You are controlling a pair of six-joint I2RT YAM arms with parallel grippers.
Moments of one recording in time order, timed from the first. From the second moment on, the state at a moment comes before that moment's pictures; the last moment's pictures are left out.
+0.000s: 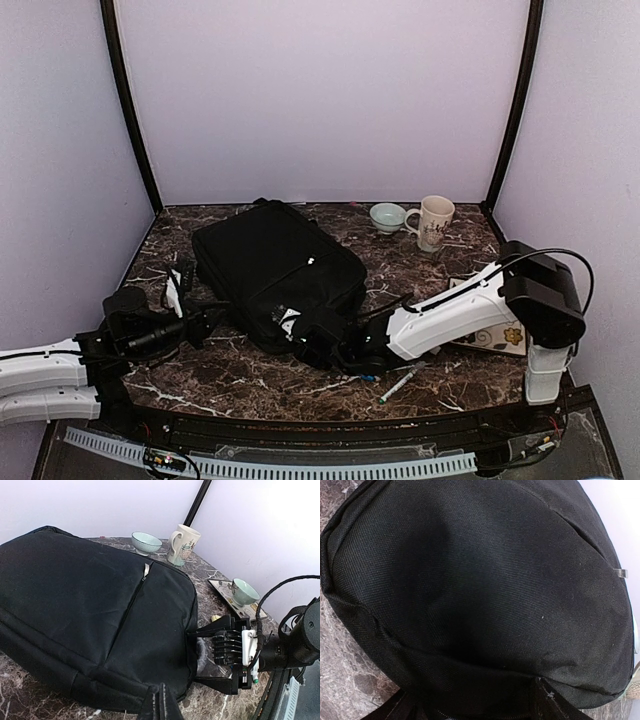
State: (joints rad) left arm -0.79 0.68 0.19 0.26 0.02 -0.38; right arm 1.30 1.95 1.12 0.01 0.58 -0.12
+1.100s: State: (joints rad) left arm -0.79 1.17 0.19 0.40 0.03 -0.37; right arm 1.26 1.95 1.09 0.09 0.59 -0.08
